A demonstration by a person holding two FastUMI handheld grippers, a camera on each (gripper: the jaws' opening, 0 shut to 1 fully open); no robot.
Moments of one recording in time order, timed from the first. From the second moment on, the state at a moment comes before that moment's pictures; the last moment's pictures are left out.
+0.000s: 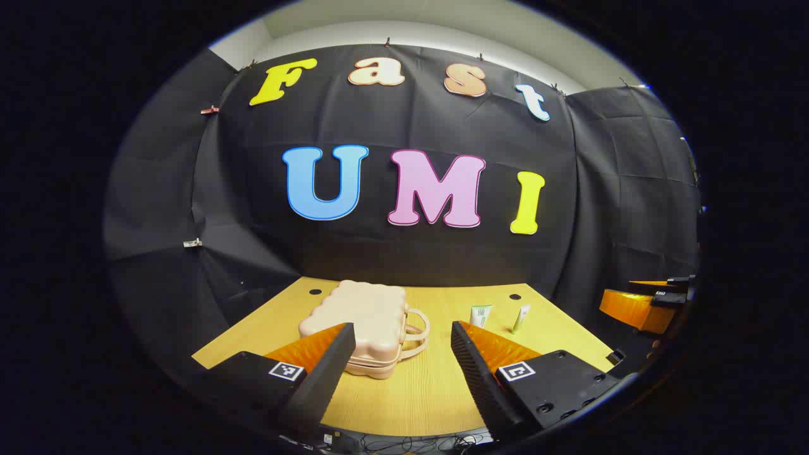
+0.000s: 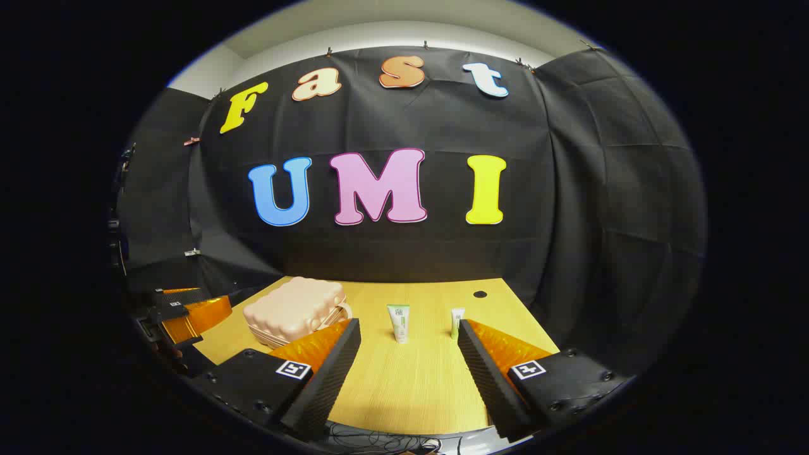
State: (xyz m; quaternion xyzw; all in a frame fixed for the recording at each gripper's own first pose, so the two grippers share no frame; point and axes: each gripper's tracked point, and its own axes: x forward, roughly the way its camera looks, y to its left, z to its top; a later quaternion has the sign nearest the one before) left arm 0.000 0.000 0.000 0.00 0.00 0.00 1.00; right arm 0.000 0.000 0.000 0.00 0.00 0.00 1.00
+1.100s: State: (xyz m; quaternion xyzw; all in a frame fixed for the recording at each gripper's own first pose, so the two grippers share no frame) left arm 0.239 -0.082 -0.056 0.01 0.13 -0.02 0.99; right arm 0.203 -0.066 -0.004 0.03 0.05 0.03 1.00
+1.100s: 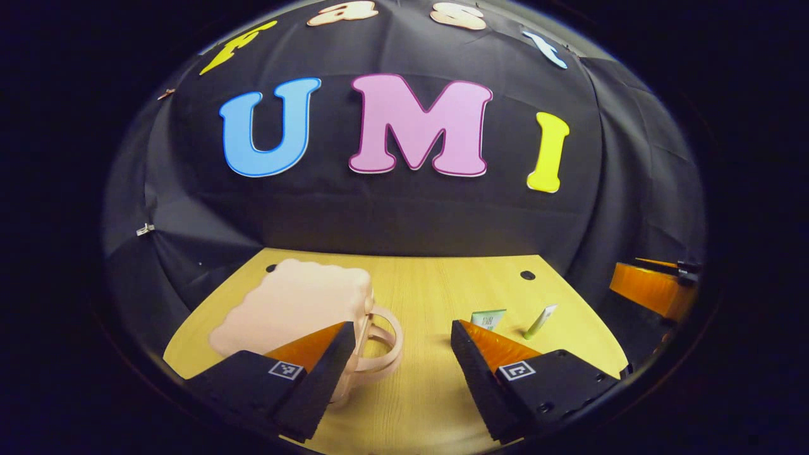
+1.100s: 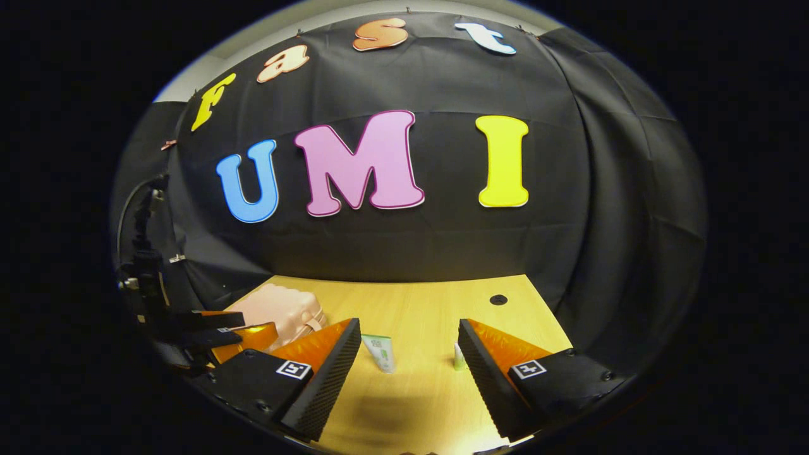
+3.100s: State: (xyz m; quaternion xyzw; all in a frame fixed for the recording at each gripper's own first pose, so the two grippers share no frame) left arm 0.330 0.286 0.089 -0.10 0.13 0.06 0.99; right arm 0.213 -0.027 -0.051 0.06 0.15 0.01 0.99
